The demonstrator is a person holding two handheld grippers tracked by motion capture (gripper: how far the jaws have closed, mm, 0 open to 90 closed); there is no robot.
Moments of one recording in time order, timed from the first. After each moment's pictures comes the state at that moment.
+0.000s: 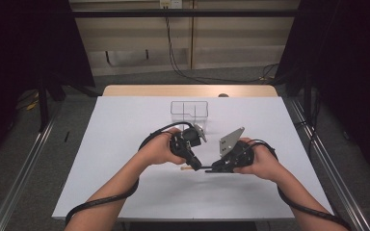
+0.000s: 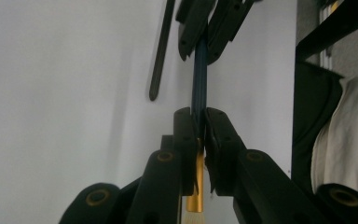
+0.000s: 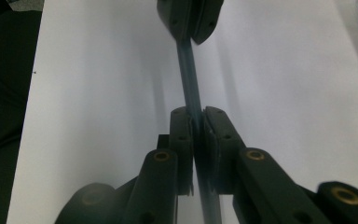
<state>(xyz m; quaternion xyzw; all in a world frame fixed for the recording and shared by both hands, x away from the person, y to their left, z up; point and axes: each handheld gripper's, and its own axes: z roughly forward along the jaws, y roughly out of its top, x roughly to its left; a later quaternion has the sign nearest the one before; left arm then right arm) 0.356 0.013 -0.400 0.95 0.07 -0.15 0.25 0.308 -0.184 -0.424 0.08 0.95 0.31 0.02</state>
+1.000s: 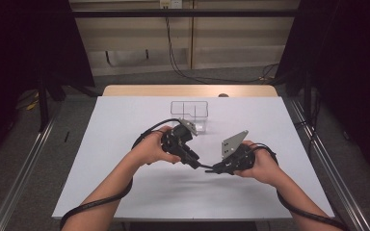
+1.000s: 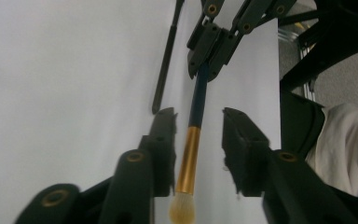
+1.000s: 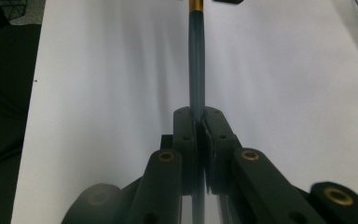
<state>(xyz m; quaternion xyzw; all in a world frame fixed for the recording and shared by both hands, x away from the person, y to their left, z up) 0.361 0.036 -0.397 0.93 0.08 -0.16 0.32 0.300 -0.188 -0.430 0.10 0.94 0.32 0.03</state>
